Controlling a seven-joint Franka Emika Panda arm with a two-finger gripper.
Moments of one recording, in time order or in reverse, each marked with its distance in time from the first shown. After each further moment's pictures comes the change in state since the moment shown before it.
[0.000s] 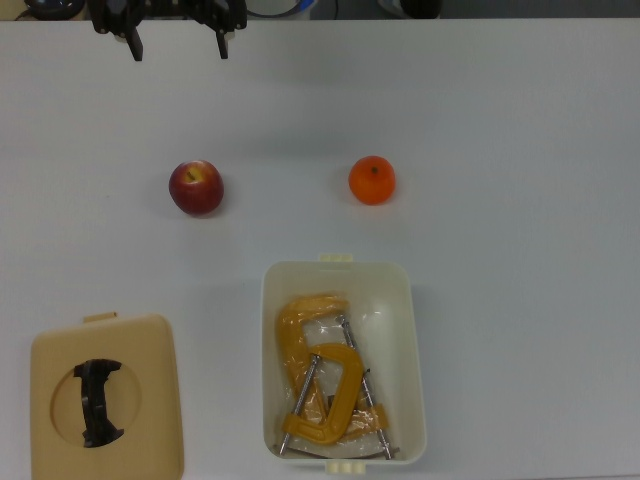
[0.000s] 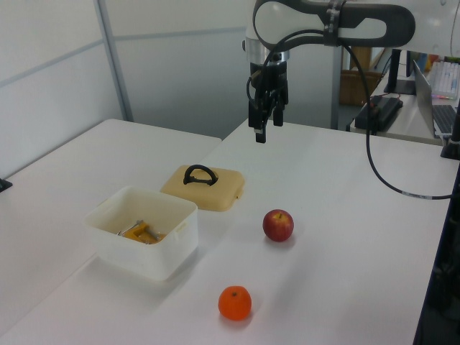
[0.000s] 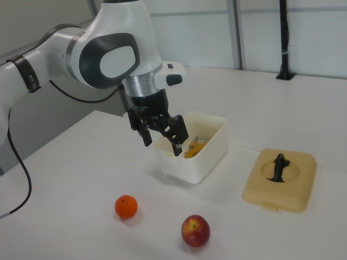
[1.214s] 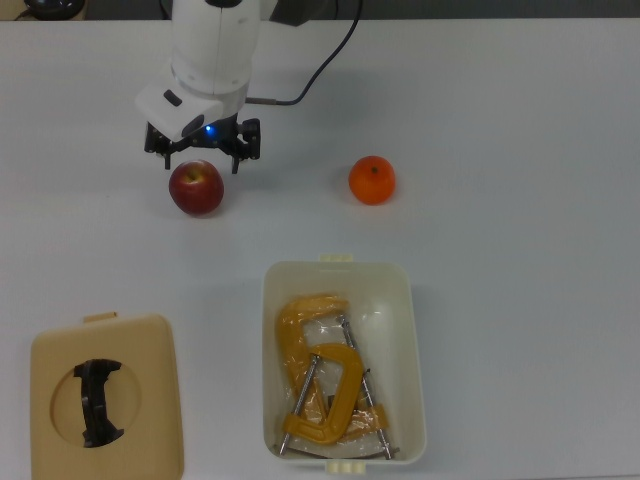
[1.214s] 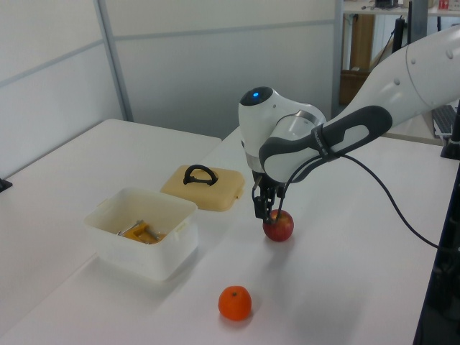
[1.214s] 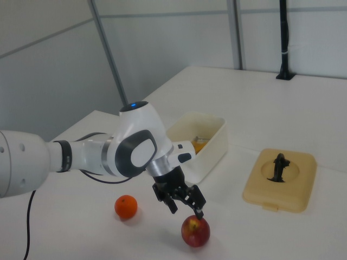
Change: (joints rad) arm 0.039 0.058 0.023 -0.527 -0.280 0.596 0.162
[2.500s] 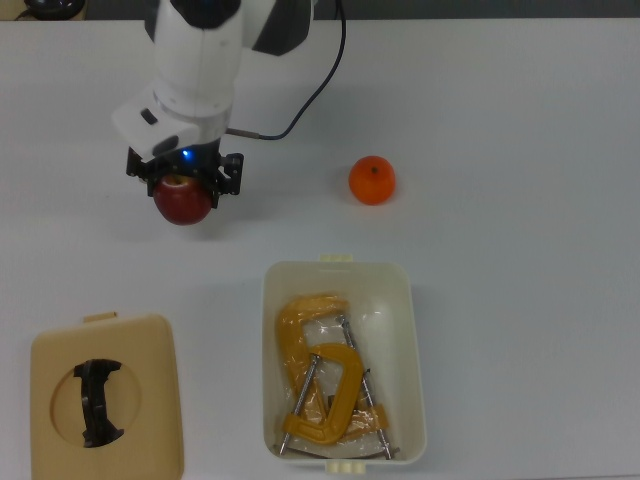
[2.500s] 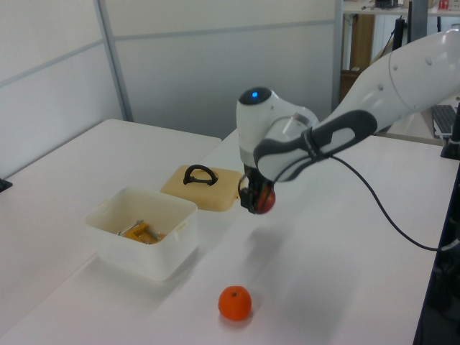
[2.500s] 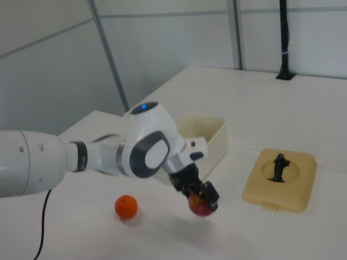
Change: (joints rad) arm -0.032 0.070 -0.005 0.089 0.015 0.104 0.129
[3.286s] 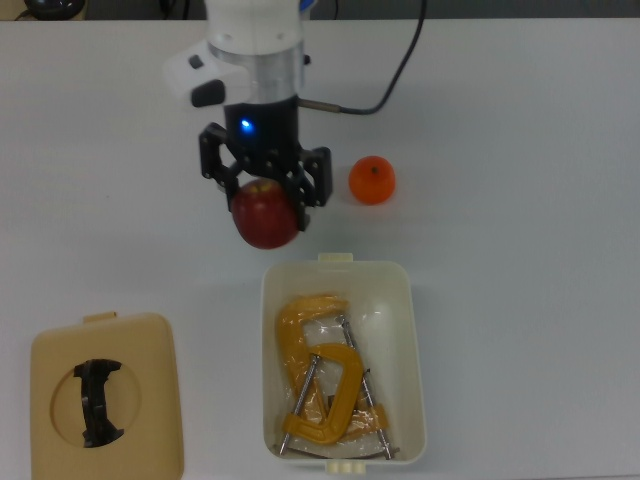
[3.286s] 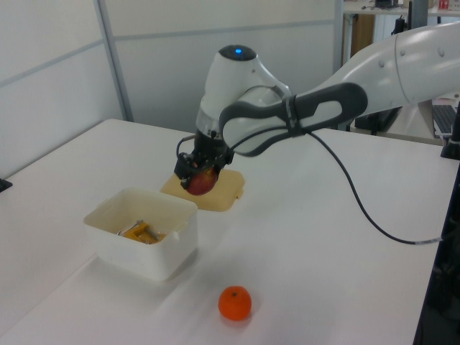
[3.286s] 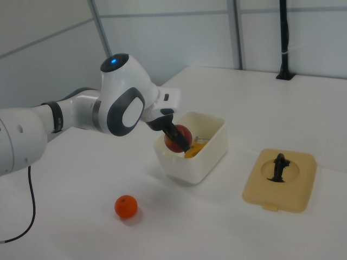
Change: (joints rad) arm 0.039 0.020 0.116 0.214 0.183 0.076 0.336
